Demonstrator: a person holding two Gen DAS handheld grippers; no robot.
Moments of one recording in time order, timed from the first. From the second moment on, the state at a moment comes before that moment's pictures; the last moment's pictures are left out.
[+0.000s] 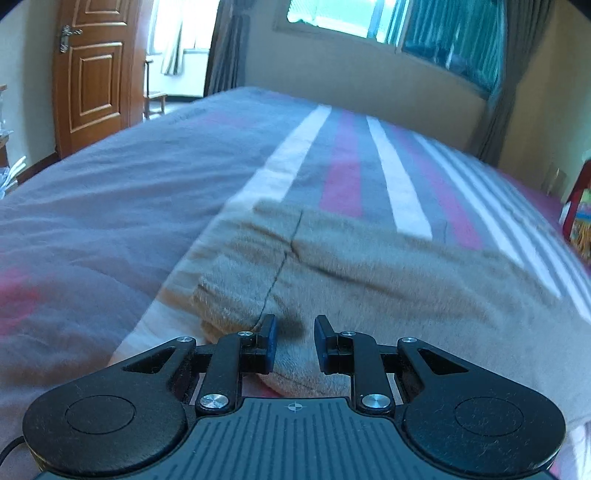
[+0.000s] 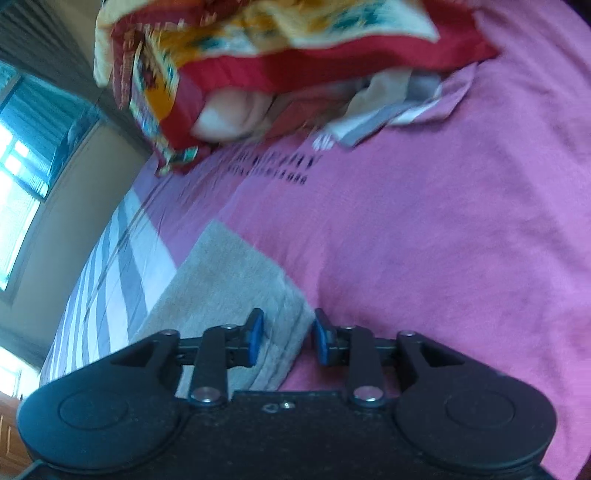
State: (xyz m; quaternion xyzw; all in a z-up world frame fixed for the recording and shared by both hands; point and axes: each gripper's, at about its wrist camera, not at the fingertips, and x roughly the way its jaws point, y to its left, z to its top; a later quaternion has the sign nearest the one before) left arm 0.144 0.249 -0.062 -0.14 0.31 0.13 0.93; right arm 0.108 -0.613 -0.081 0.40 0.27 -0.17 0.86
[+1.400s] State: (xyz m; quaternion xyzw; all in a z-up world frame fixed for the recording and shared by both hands) left arm 0.230 0.217 -0.058 -0.06 0.32 0.07 0.94; right arm 0.268 -0.229 -0.050 0.20 0.34 0.22 0.89
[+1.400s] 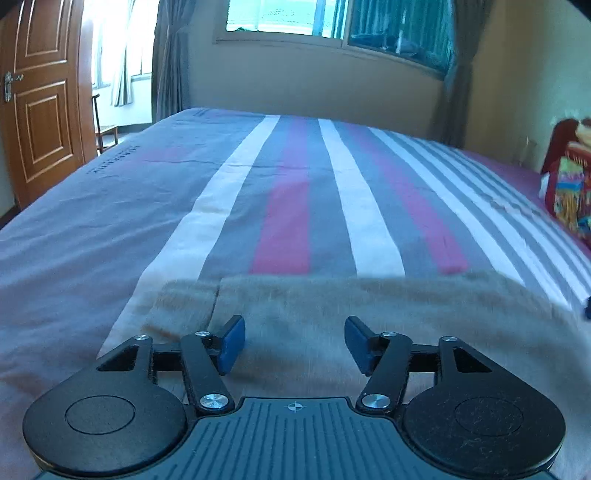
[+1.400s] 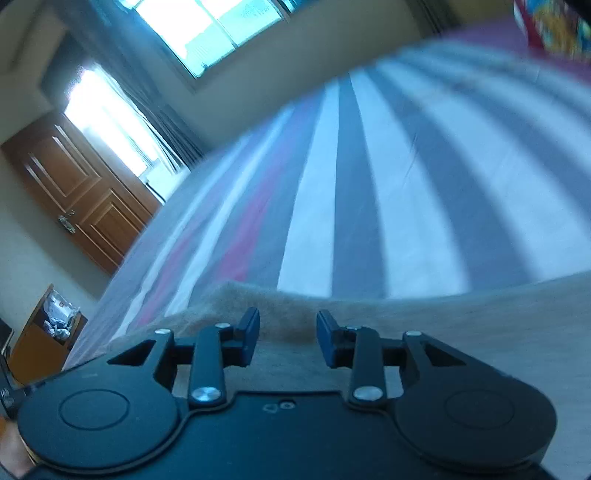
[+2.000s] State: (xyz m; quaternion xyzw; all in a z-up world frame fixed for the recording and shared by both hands) left arm 0.186 0.221 -0.077 -0.07 0.33 0.08 0.94; right arm 0.126 -0.598 -0.042 0.34 0.23 -0.09 0.91
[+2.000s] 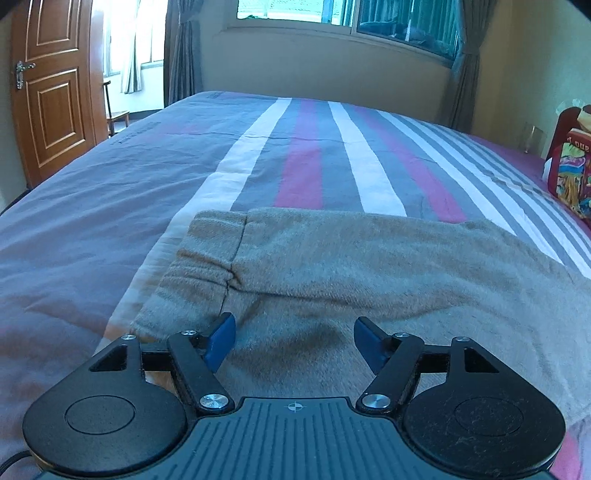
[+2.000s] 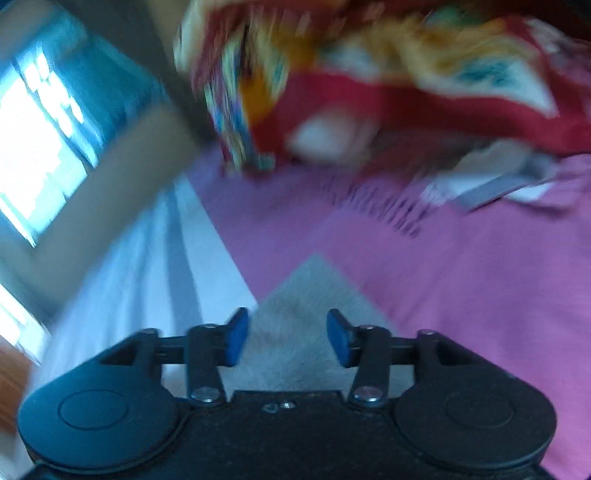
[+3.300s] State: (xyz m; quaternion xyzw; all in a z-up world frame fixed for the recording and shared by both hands) left arm 0.094 0.252 -0.100 -0.14 0.33 0.13 0.92; right arm 0.162 -0.467 0.024 0.24 0.24 0.01 0.94
